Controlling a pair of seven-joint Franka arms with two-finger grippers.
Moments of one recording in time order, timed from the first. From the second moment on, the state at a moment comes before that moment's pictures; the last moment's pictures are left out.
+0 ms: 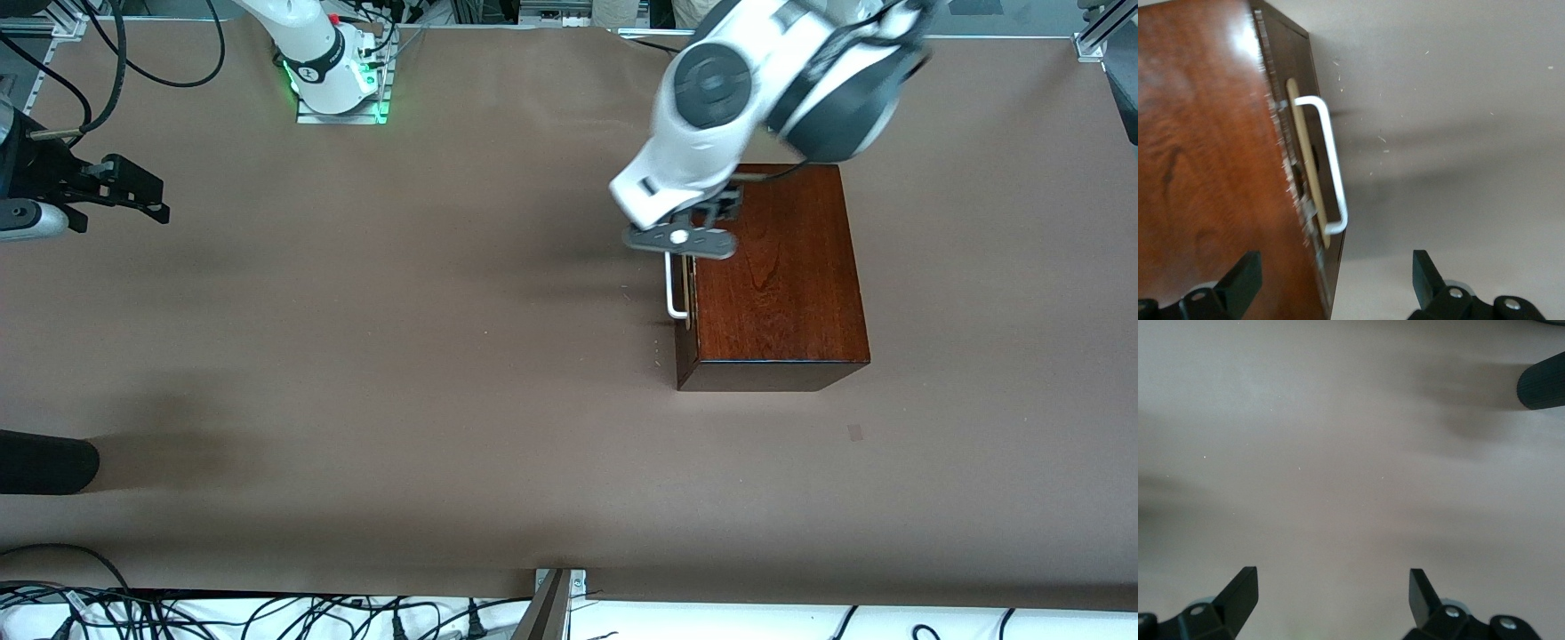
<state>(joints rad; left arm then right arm) -0.42 0.40 -0.30 -1.45 0.07 1.60 -0.58 0.18 0.06 -0.14 -1.49 0.01 1.53 -0.10</state>
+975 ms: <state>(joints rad) -0.50 0.55 -0.30 -1.57 0.25 1.75 -0.66 0.18 0.06 -0.14 -1.49 0.01 1.53 -0.10</state>
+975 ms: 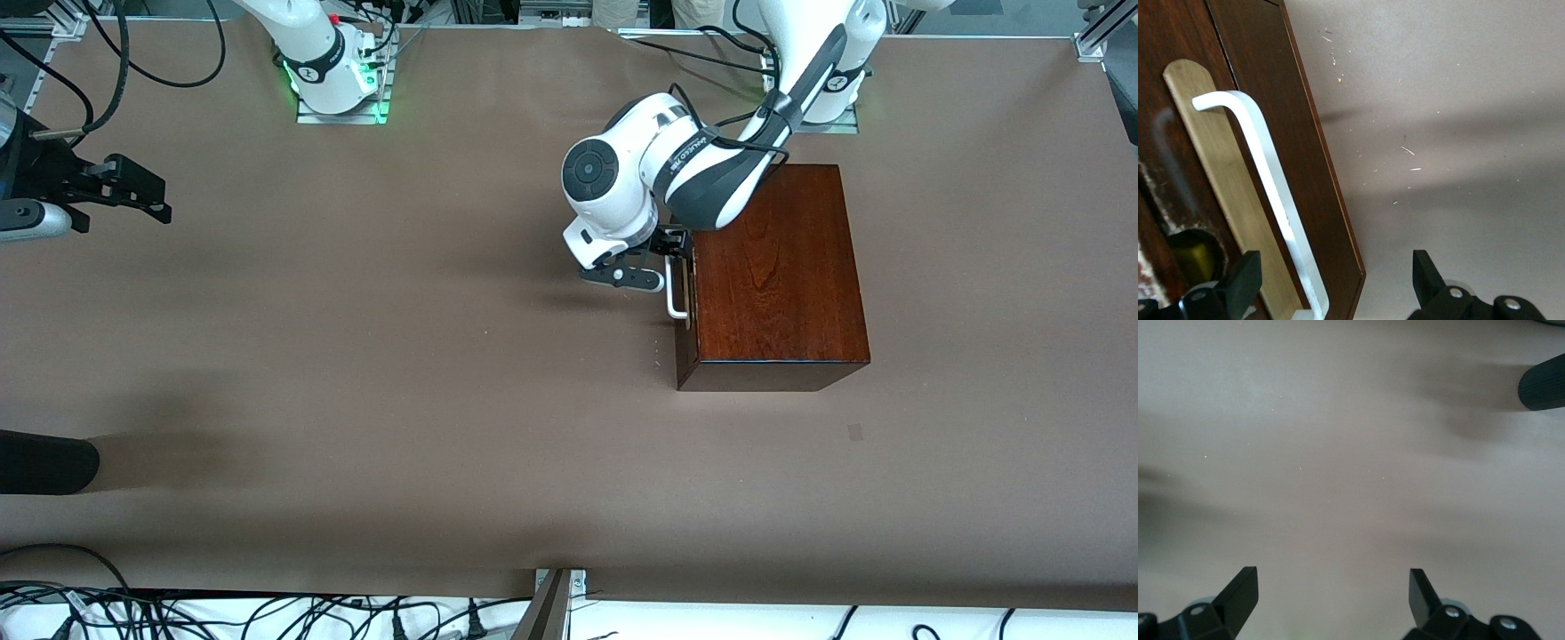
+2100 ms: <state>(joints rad) -0.55 0.60 -0.29 -1.61 0.35 1.95 -0.87 0.18 0.06 -0.14 -1.49 0.01 1.53 -0.10</state>
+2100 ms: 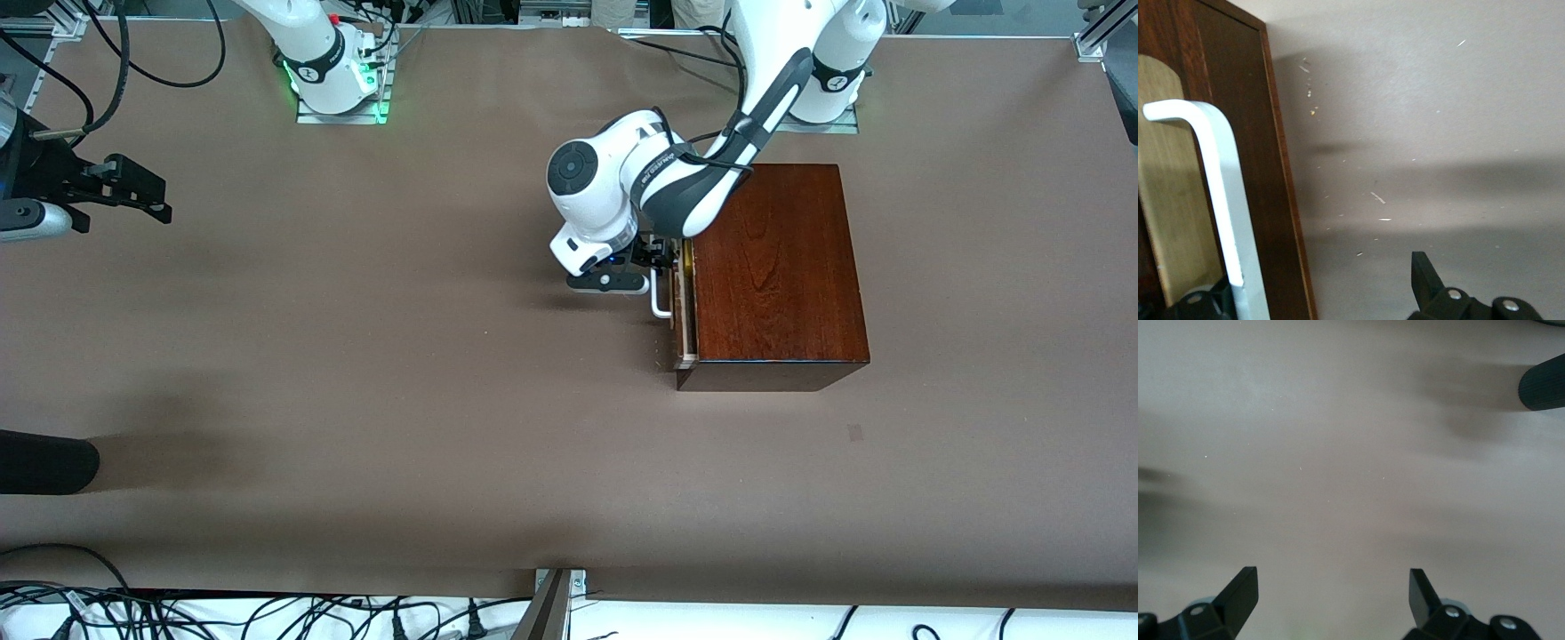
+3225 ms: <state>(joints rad) -0.60 0.57 -0.30 -1.46 0.21 2.00 -0.89 0.18 0.06 -0.14 -1.49 0.01 1.53 -0.10</state>
